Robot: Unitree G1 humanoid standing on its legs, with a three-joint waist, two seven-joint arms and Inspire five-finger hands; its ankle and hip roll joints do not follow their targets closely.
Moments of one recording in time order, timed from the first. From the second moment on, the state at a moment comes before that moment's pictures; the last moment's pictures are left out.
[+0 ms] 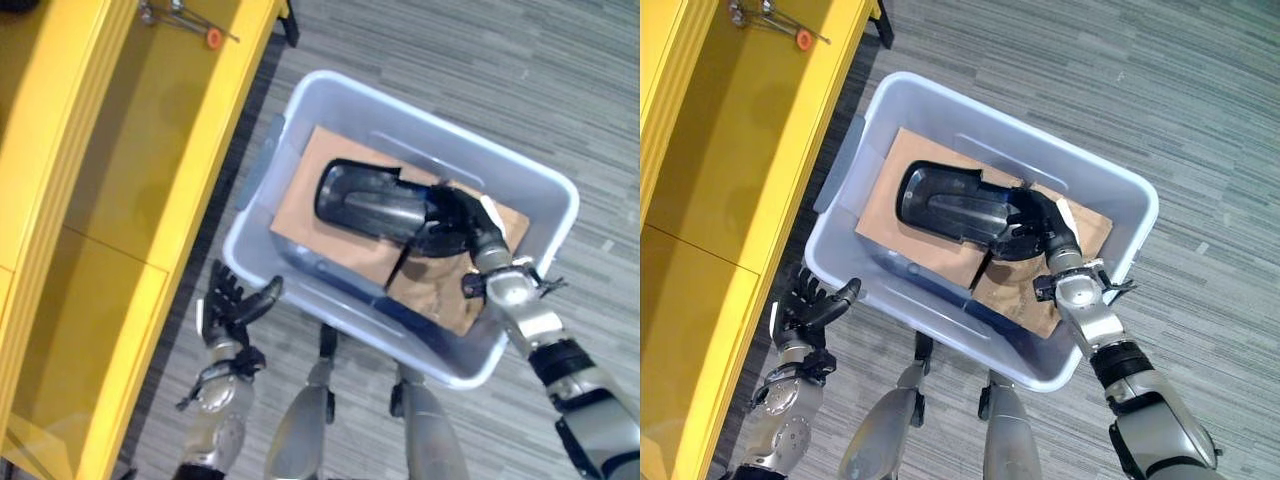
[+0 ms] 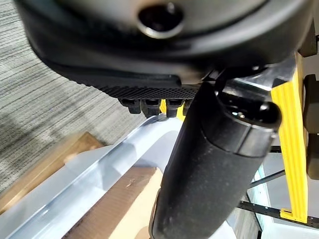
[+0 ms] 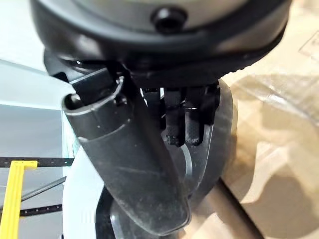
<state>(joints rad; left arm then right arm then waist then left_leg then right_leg) 0.02 0.25 -0.11 0.09 -0.62 -0.19 0.38 -0.63 -0.63 0.39 0.51 0.32 -0.04 -0.17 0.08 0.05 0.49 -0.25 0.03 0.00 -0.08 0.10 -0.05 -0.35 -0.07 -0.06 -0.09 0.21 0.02</state>
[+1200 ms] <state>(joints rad) 0.03 0.26 -0.04 0.06 -0.62 -0.18 0.38 -0.31 -0.63 0.29 0.01 -0.04 -0.03 -0.14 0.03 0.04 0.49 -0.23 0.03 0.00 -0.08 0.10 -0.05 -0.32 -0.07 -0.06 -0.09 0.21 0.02</state>
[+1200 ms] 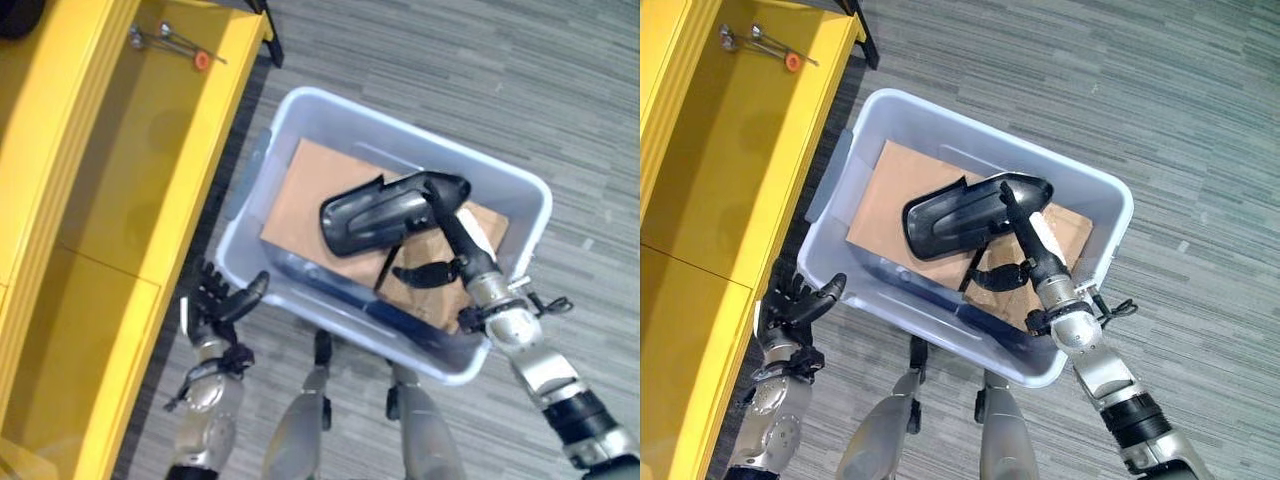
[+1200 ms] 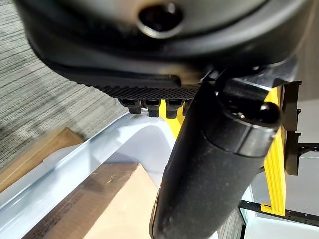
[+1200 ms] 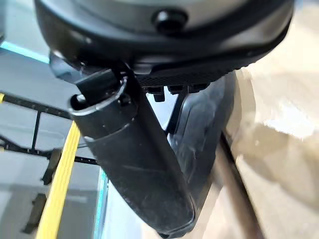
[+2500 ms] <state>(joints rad) 0.01 0.26 -0.08 0.03 -0.57 -0.19 0.43 -0.49 -0.58 0.50 0.29 -0.72 -0.03 -0.29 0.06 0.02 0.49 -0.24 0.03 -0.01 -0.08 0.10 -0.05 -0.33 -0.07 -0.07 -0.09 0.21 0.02</state>
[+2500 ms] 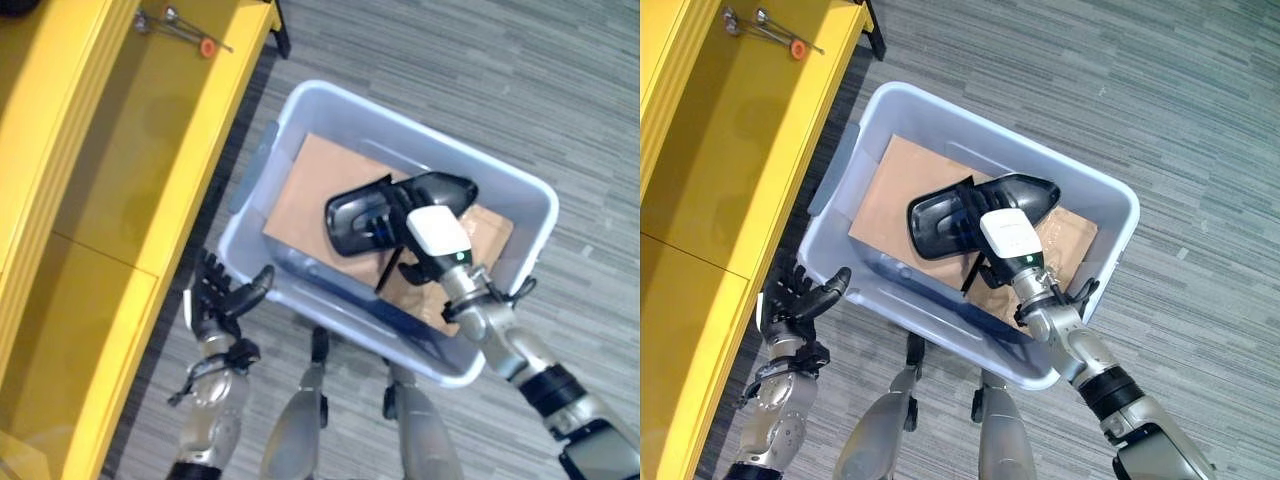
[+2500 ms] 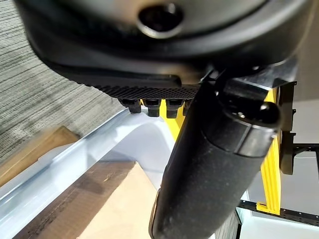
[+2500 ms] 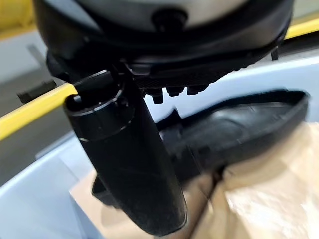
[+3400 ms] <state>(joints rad) -0.03 0.27 -0.12 0.08 -0.58 -0.24 0.43 -0.75 -0.57 0.60 0.47 -0.71 -0.01 -0.38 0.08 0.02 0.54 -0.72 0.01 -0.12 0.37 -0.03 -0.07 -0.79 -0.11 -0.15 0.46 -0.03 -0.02</state>
